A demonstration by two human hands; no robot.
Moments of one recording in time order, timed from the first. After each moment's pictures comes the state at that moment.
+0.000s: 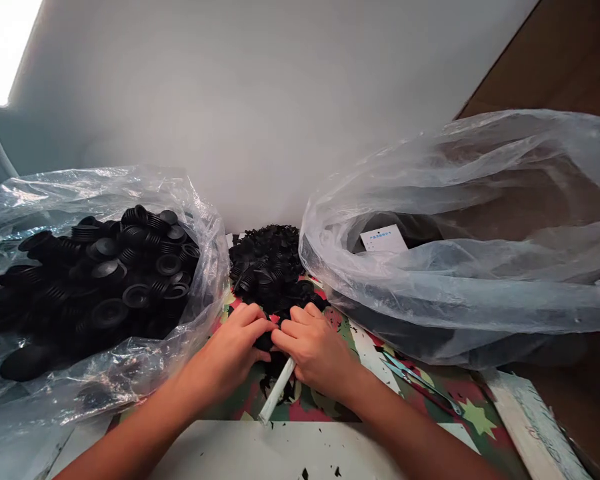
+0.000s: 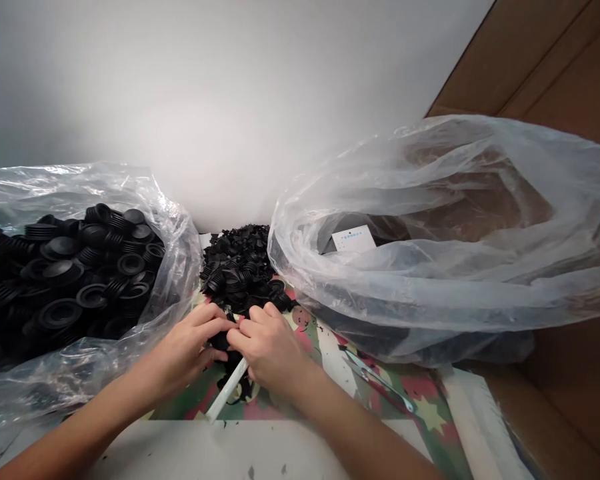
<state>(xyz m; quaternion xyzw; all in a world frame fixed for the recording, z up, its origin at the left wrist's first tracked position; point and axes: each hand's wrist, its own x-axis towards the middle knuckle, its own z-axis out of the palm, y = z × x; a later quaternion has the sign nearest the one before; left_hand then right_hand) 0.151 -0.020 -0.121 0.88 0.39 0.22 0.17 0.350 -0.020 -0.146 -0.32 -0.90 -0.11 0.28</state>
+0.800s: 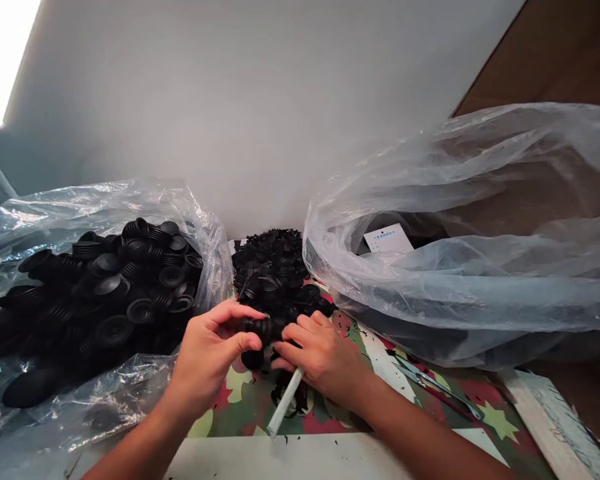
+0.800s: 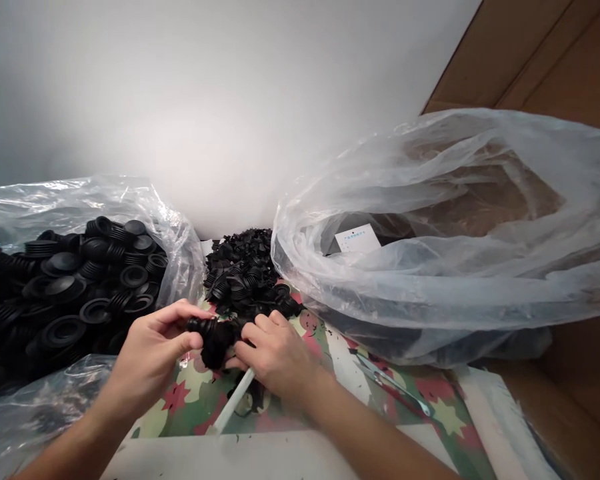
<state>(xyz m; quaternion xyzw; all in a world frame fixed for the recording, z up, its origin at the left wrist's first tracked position) 0.140 -0.019 -0.082 0.52 0.50 0.49 0.49 0.349 -0.018 -0.157 -0.31 -0.89 -0.09 0.34</state>
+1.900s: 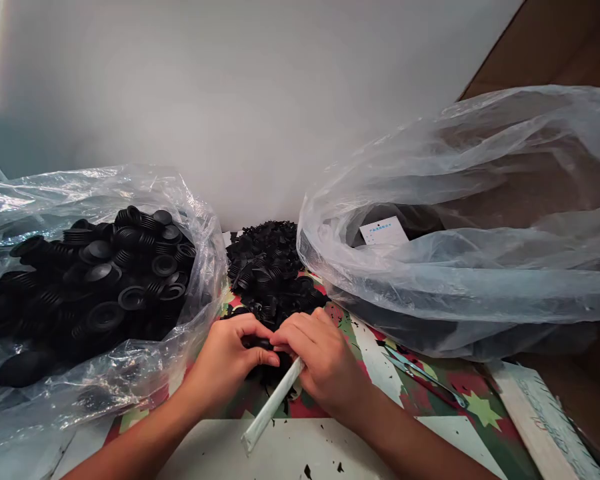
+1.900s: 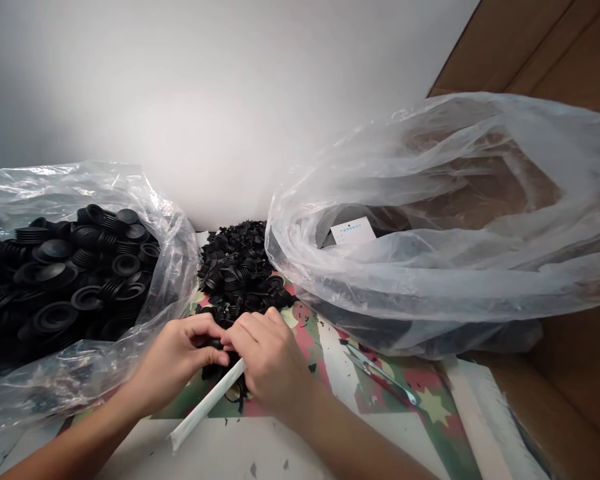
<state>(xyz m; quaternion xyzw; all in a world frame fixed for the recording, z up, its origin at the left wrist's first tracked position) 0.166 -0.030 -0.105 0.67 0.52 0.31 0.43 0.345 -0.043 -0.134 -0.35 -0.83 0.02 0.43</state>
